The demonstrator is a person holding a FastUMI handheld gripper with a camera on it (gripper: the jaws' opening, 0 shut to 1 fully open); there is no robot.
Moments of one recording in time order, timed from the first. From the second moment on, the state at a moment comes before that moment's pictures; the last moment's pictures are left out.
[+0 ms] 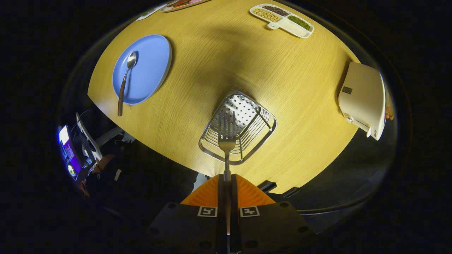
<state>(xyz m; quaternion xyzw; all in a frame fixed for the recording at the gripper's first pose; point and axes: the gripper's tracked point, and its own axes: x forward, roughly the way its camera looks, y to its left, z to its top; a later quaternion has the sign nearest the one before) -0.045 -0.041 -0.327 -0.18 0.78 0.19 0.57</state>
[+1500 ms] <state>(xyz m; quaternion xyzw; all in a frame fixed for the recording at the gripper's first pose) -0.037 0.263 -0.327 -0.02 0.48 0.29 0.83</state>
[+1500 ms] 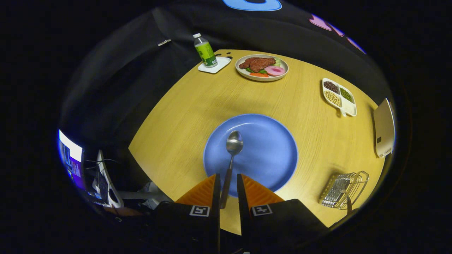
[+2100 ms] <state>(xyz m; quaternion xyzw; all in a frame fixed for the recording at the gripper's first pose) -0.025 0.283 -0.403 -0.09 0.52 0.23 0.82</state>
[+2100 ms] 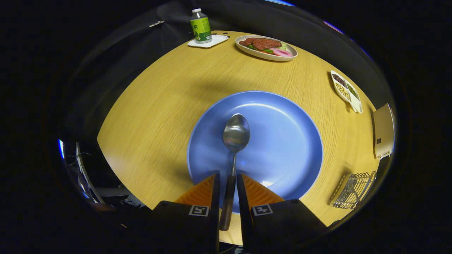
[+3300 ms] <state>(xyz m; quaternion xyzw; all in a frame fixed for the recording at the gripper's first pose) -0.057 -0.022 -0.246 -0.02 0.67 0.19 0.72</state>
